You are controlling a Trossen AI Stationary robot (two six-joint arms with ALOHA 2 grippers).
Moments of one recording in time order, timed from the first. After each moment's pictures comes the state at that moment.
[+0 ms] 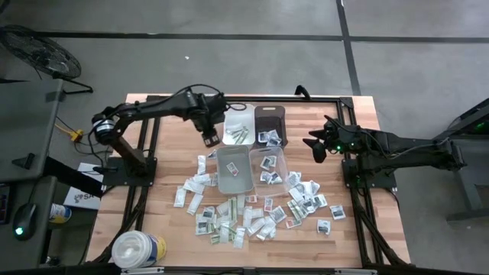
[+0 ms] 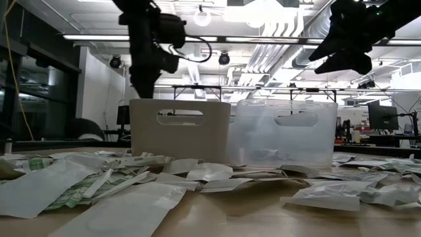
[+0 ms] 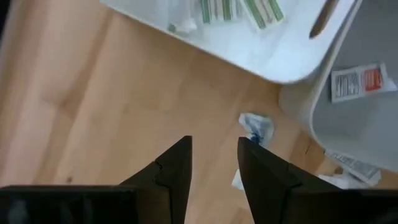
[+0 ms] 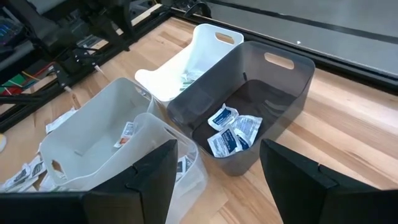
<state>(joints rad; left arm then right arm) 0.43 1.59 1.28 -1.01 -0.03 0.00 -0.11 0.61 0.54 -0.44 0.32 0.58</state>
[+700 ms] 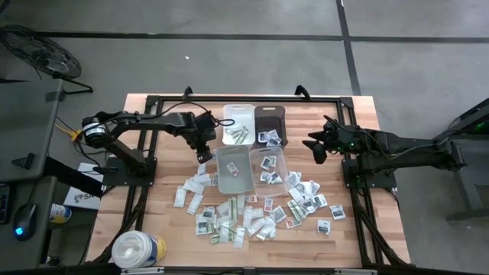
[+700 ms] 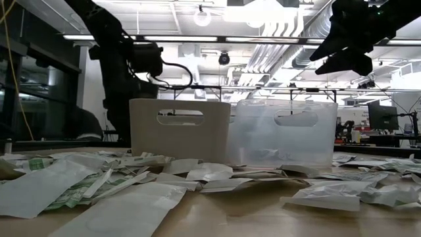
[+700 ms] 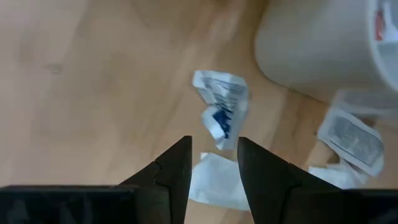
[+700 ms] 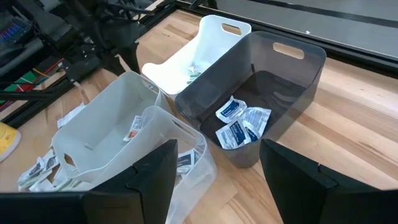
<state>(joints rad) 0.43 1.50 0.82 -0.58 0.20 -0.07 -0.11 0.61 0.54 -0.44 0.28 0.60</state>
